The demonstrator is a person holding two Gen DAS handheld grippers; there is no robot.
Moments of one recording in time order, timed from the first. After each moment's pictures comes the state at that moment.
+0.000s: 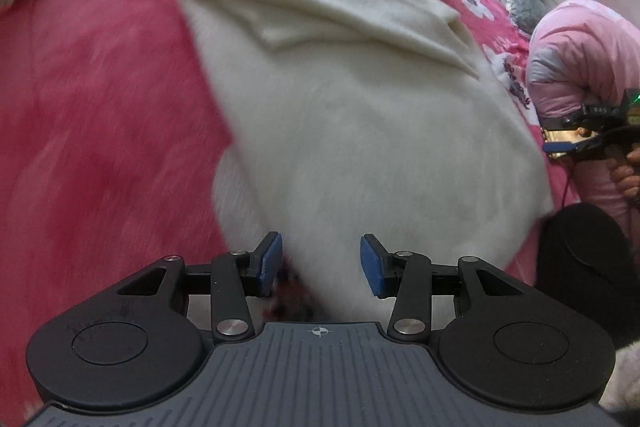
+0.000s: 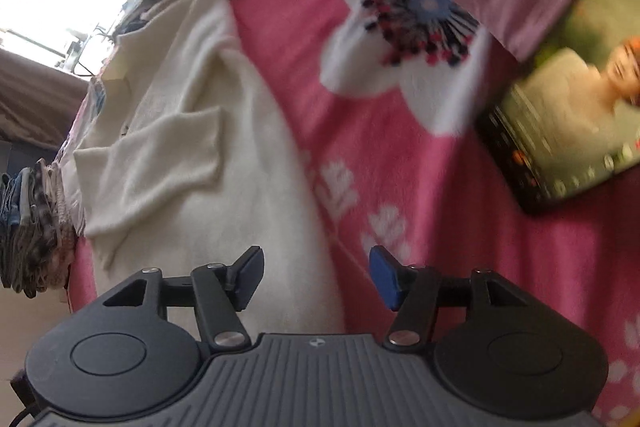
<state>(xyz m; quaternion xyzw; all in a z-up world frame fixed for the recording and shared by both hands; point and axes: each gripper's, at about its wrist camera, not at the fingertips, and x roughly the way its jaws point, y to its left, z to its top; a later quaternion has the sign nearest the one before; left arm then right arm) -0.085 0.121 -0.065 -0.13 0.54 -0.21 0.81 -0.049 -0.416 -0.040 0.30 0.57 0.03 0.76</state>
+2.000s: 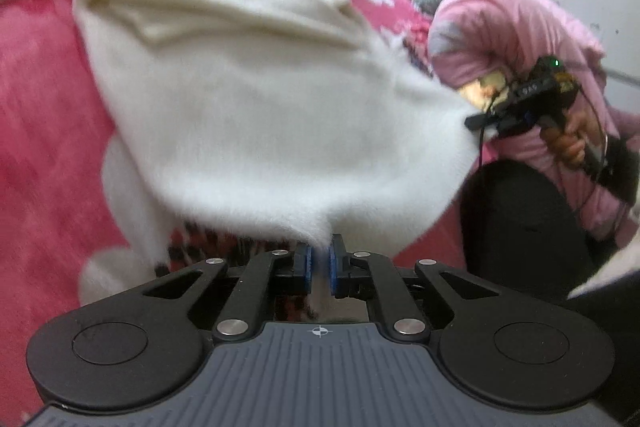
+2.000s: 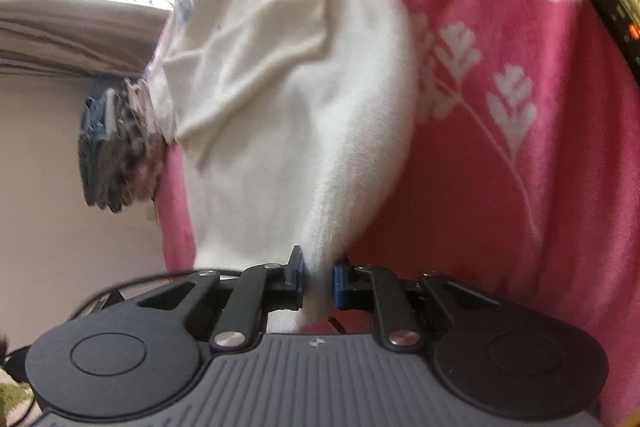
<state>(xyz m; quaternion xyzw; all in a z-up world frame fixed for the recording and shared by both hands) -0.113 0.096 -0.054 -0.13 0.47 -0.34 0.81 -0.080 -0.388 -0.040 0.36 0.60 0.20 0.68</state>
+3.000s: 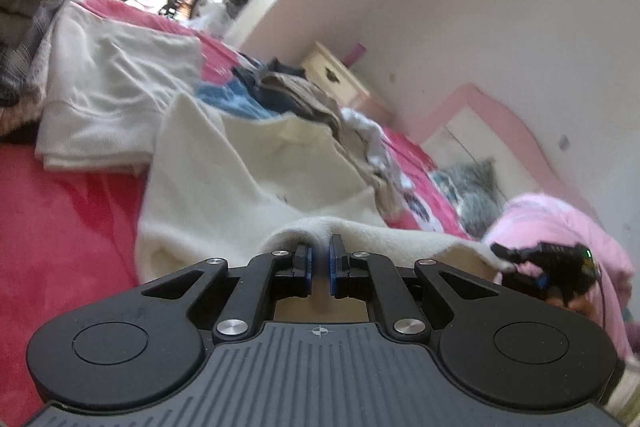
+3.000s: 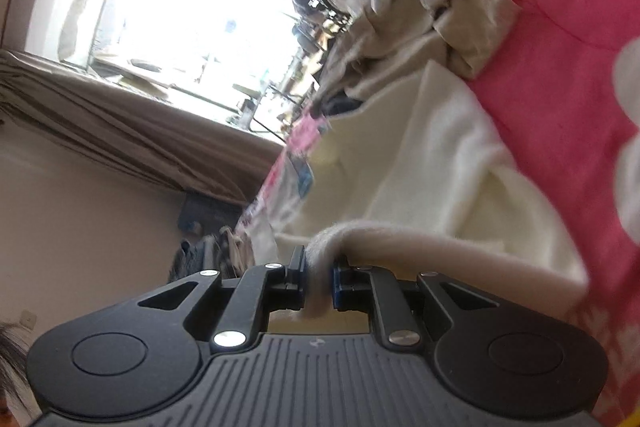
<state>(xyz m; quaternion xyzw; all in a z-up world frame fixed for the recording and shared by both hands) 0.016 0.149 0.000 -0.30 0.28 -0.20 0.89 0.066 -0.354 0.017 0.44 0.39 0.24 0.77</state>
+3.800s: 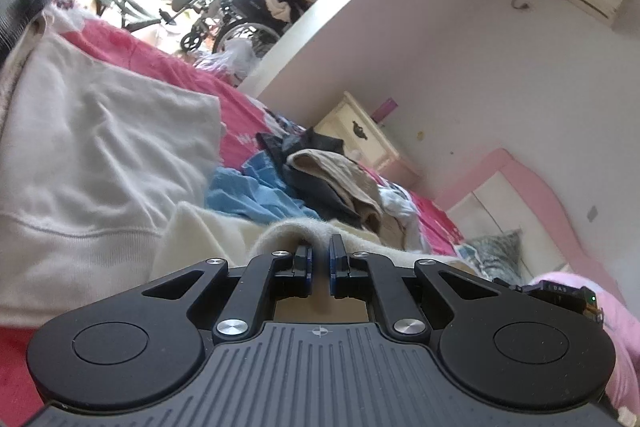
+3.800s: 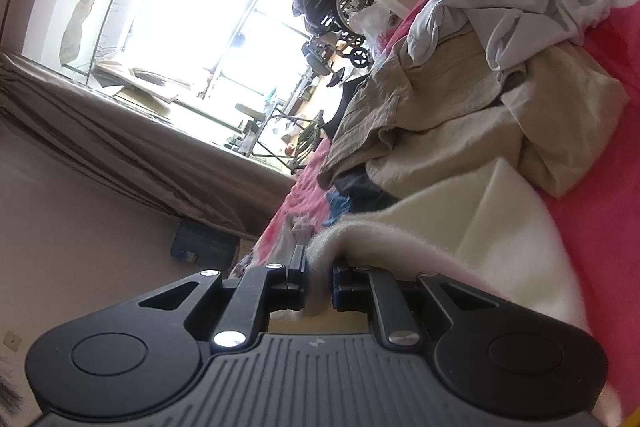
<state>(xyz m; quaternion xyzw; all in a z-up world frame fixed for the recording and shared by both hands) 0.154 0.172 -0.008 -0.34 0.25 -0.15 0.89 0.221 -0.327 0.013 0.43 0.36 0.24 0.79</state>
